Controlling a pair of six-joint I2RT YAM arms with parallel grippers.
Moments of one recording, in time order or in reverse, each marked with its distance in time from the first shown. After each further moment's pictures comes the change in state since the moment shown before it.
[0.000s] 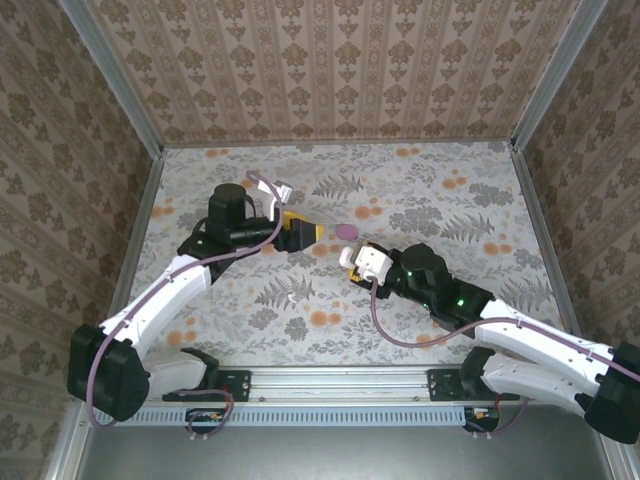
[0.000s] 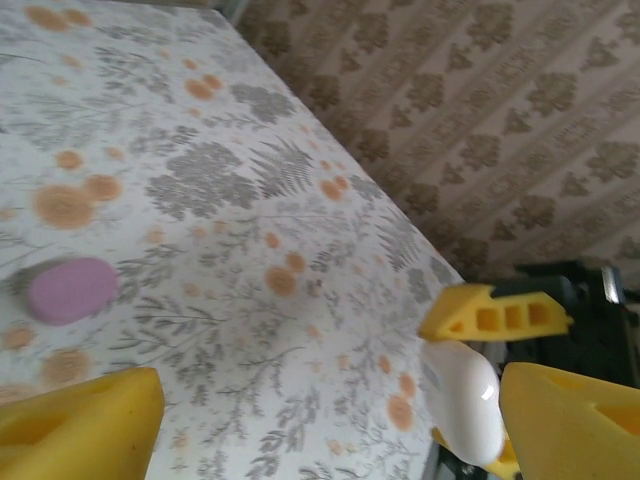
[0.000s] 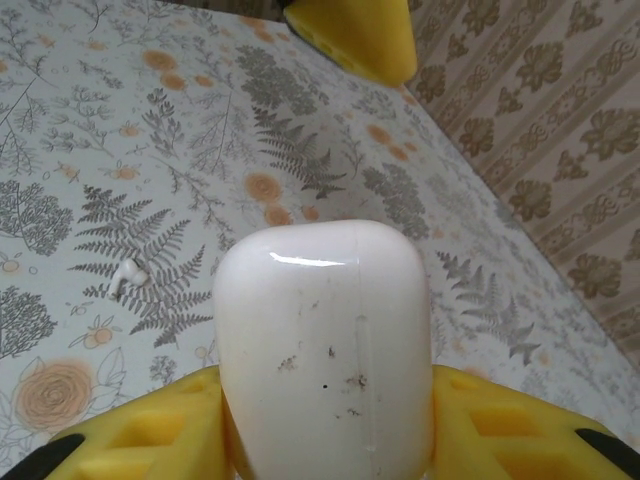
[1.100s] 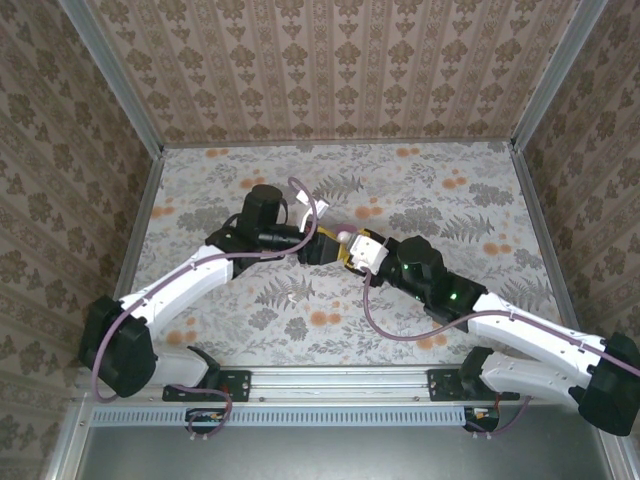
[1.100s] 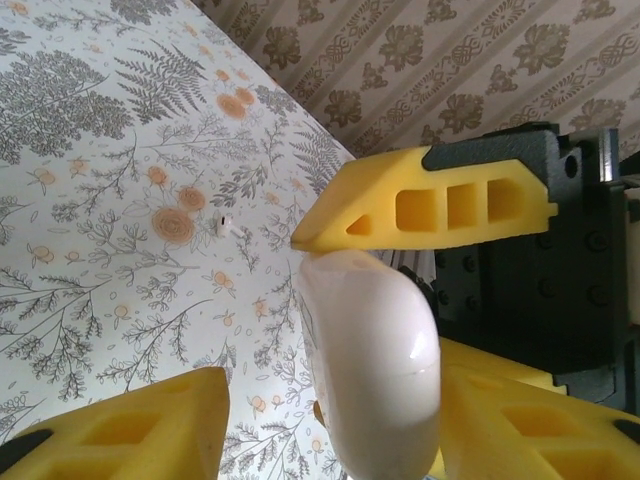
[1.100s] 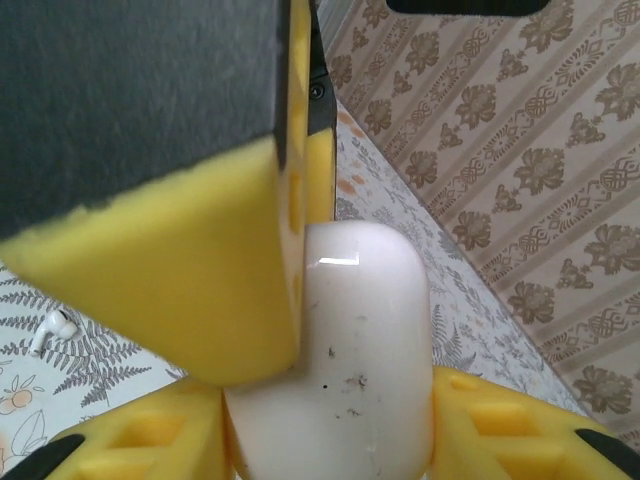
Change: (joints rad) left arm -0.164 0.136 0.081 -0.058 0.077 0.054; right arm 0.000 0.070 0.047 0.102 0.065 -0.024
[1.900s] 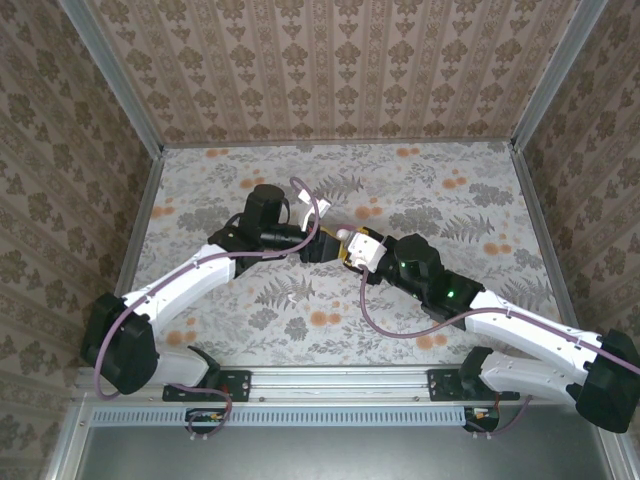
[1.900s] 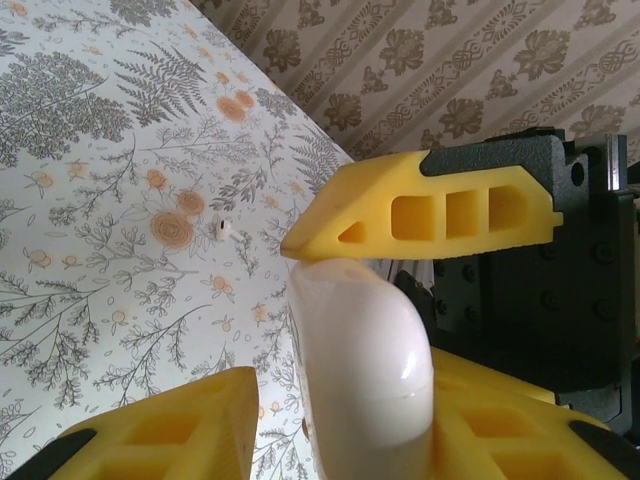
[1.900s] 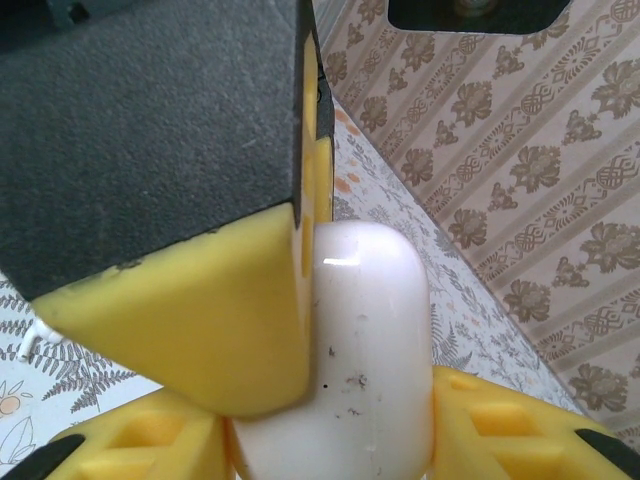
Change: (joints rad) left arm -0.001 0.017 0.002 0.033 -0.003 -0.024; right arm 0.000 0.021 0.012 0.006 0.011 0.000
